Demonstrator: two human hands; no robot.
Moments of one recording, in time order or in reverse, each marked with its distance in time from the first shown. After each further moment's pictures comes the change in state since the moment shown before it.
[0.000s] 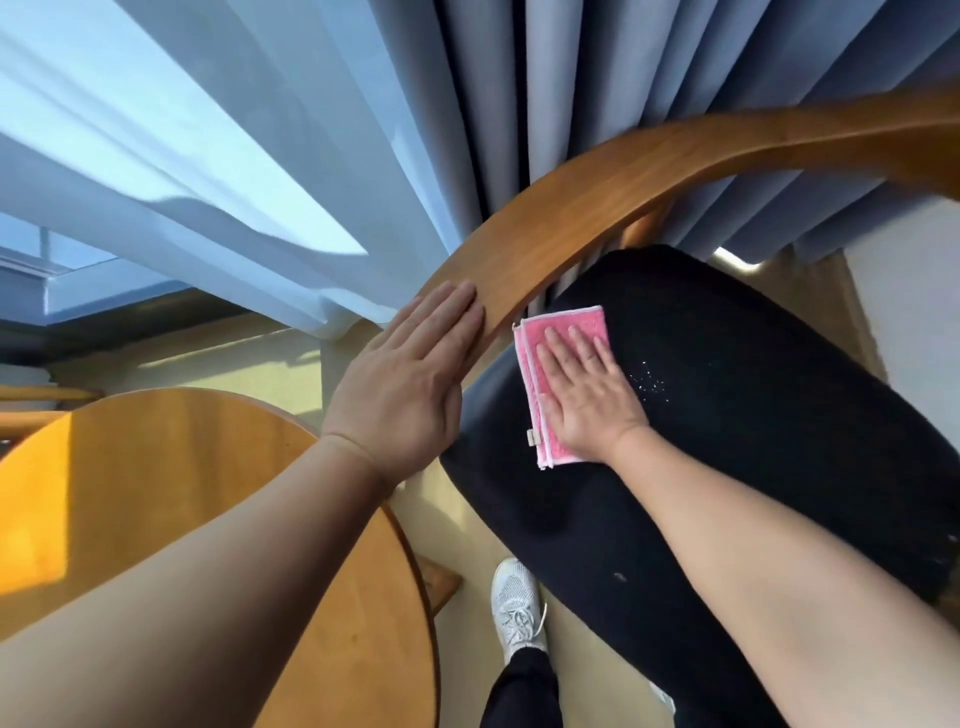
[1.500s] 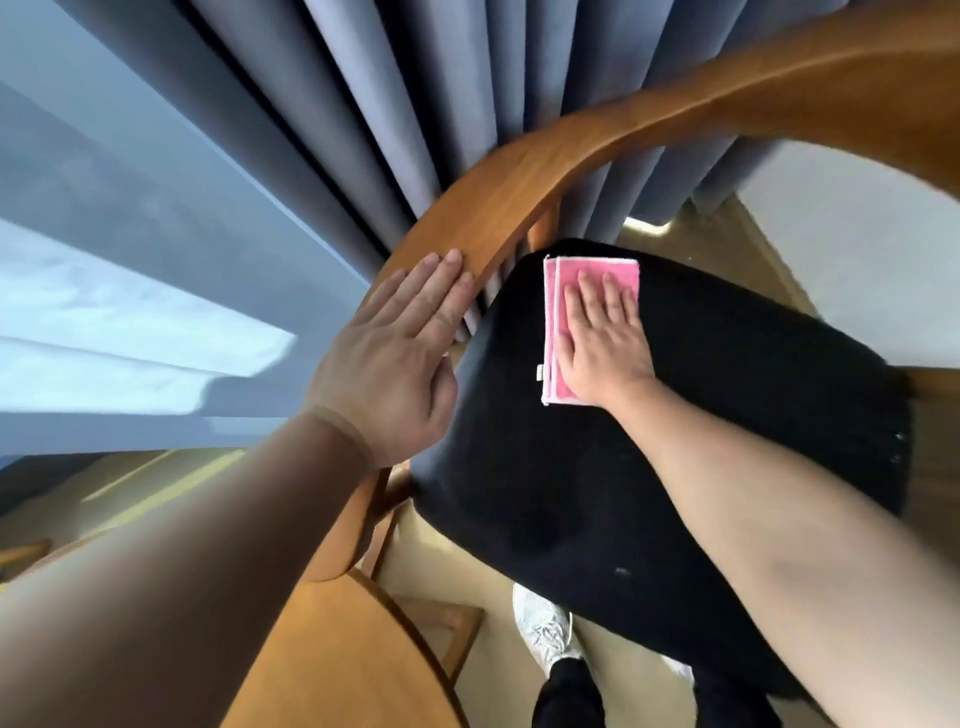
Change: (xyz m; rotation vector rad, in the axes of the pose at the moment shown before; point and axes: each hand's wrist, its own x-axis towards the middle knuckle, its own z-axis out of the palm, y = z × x) left_hand 0.078 0.004 0.002 0.066 -0.093 0.363; right_hand 0.005 0.071 -0.011 0.127 0.025 0.524
